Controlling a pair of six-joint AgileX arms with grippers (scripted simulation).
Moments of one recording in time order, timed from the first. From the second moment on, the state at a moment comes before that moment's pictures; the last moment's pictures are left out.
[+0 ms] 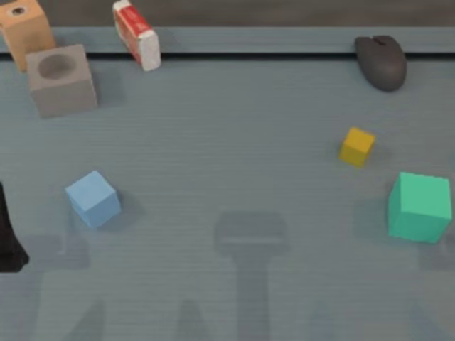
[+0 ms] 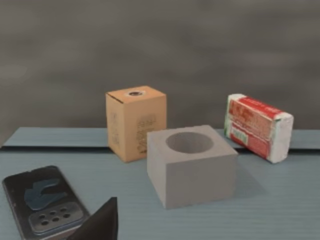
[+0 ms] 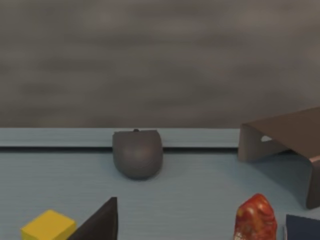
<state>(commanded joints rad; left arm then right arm) 0.00 0.00 0.00 0.00 0.00 0.00 0.00 0.00 0.00 0.00 0.00 0.00</state>
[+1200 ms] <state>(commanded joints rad) 0.00 0.00 0.00 0.00 0.00 0.00 0.18 1.52 1.37 -0.86 0.00 -0.44</state>
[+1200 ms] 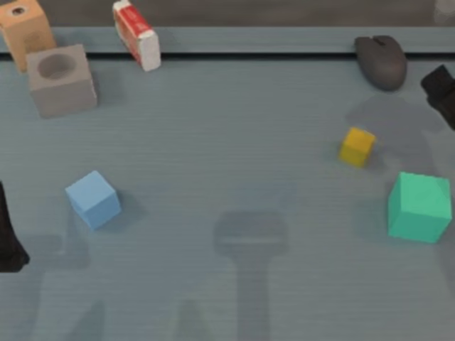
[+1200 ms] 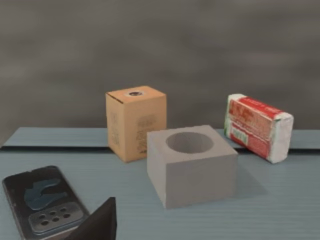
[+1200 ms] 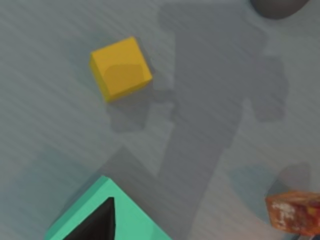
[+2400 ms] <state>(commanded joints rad) 0.00 0.00 0.00 0.00 0.00 0.00 0.29 2.43 2.24 -1.38 0.01 -0.71</state>
